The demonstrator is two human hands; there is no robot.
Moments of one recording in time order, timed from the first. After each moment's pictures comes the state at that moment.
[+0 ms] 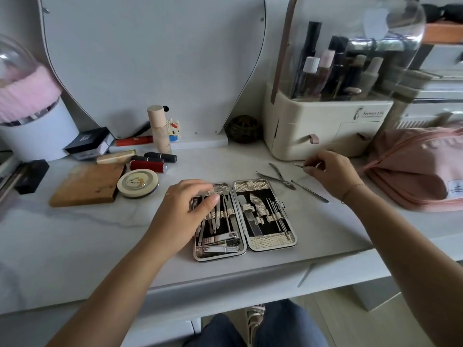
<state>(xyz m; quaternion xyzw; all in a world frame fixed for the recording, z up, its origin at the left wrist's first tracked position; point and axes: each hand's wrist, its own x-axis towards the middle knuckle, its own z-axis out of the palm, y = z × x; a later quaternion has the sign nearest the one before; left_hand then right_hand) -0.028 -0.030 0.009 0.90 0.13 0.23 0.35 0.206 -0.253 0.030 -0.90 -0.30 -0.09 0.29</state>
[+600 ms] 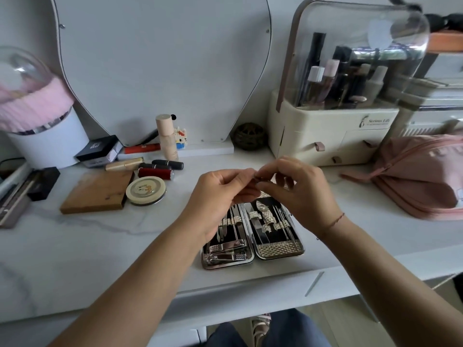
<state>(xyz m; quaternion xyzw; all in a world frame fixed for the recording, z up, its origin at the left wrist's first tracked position) 0.004 -0.069 0.056 0.63 0.10 0.17 0.75 0.095 -0.205 0.064 -0.76 -0.48 -0.14 0.41</state>
